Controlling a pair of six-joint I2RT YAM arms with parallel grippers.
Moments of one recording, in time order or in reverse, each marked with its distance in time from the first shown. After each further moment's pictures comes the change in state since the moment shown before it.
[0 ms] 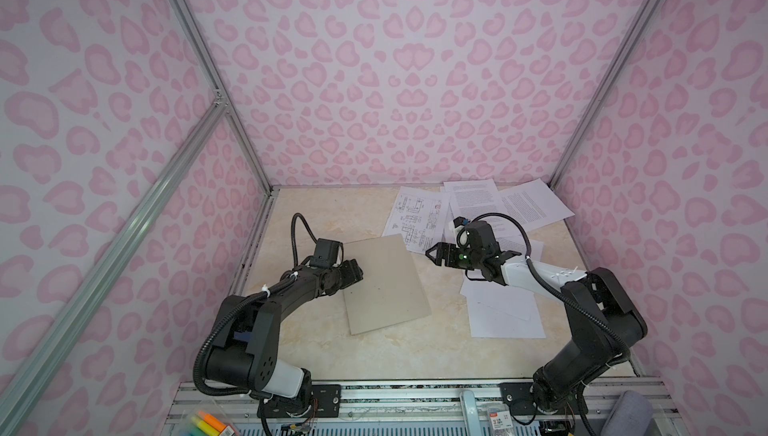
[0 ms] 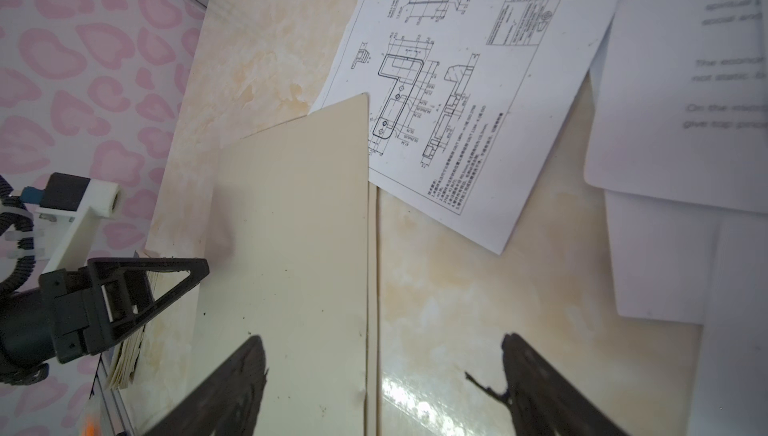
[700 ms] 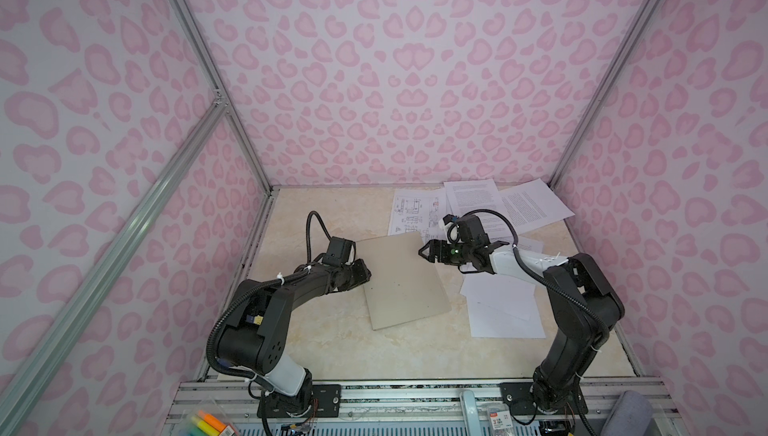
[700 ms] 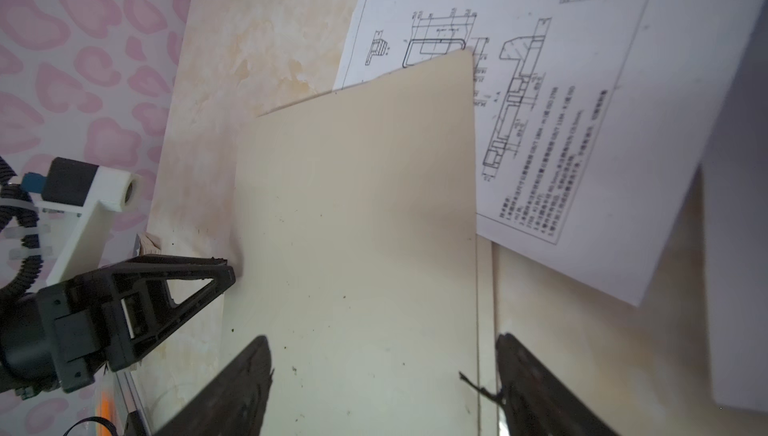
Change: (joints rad) left arm -0.042 0.078 0.021 0.056 0.034 -0.024; right arm 0.024 0.162 0.164 -0.081 -0.067 -0.033
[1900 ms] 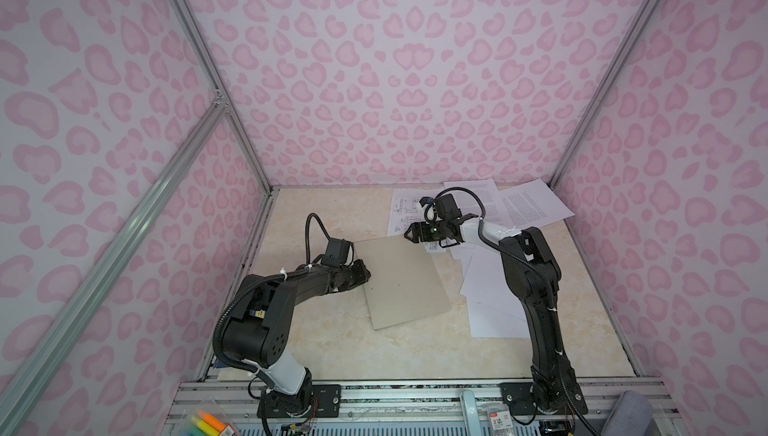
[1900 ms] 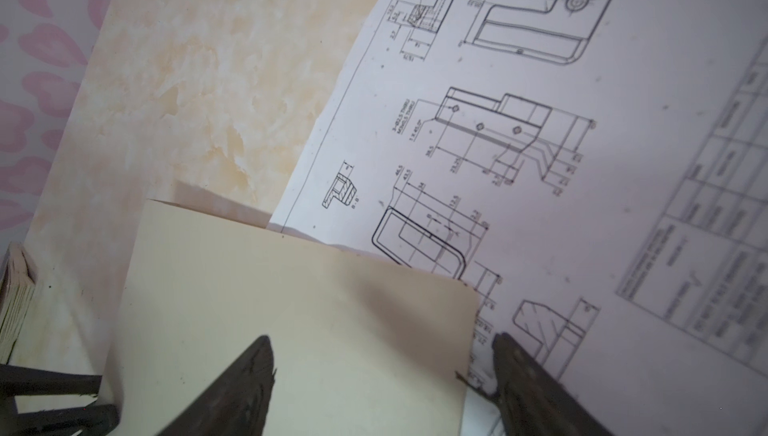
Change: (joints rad) left arm 0.016 0.047 -0.013 0.072 0.049 0.013; right arm -0.016 0.455 0.572 -0.185 0.015 -0.251
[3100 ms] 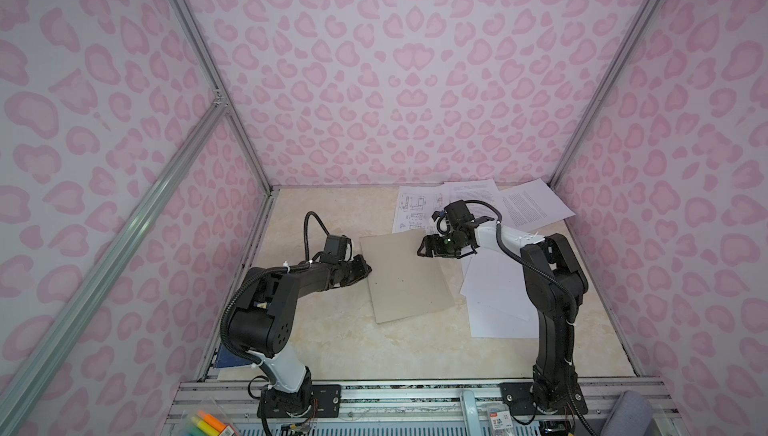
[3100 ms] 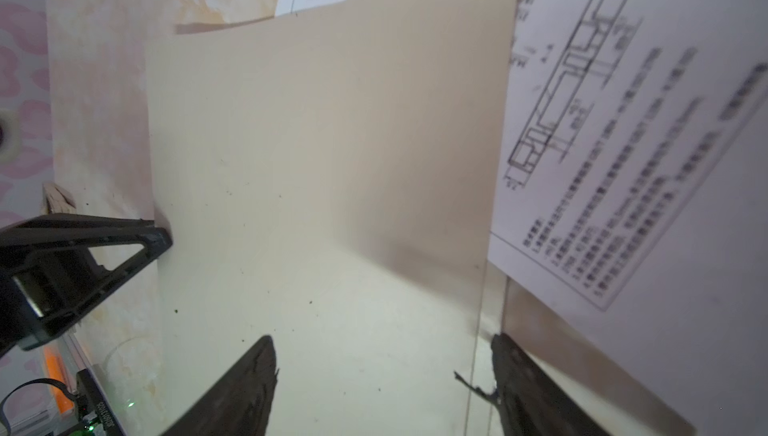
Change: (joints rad) left arm 0.042 0.061 0.025 0.089 0.112 -0.001; right arm -0.015 -0.216 -0.211 -0.260 -0.033 0.034
